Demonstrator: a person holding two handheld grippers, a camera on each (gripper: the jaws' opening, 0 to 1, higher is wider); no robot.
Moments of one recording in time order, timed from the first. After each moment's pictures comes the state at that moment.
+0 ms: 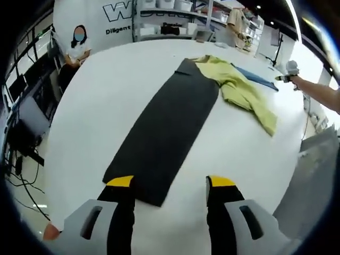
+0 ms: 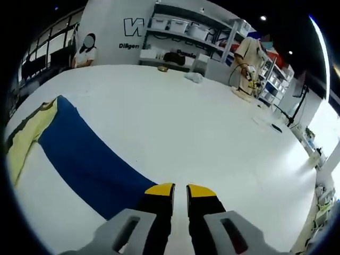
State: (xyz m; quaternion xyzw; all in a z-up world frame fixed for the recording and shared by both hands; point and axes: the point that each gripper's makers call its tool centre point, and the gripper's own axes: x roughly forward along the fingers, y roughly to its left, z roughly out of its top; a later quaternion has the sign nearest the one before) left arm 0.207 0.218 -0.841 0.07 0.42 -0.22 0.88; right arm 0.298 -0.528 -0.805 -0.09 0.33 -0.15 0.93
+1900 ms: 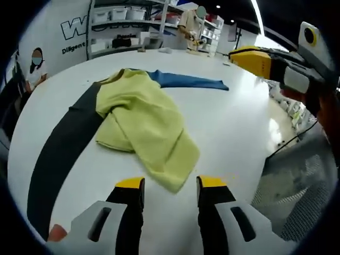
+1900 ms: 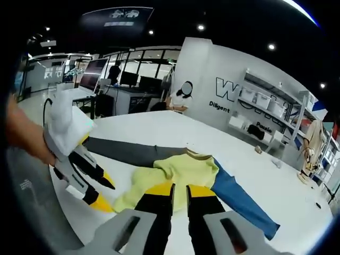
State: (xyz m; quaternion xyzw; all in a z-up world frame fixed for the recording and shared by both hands) left arm 0.174 -0.031 -0.844 0.08 0.39 -0.36 0.84; right arm 0.193 -0.130 -0.715 -0.17 0.15 0.20 0.95
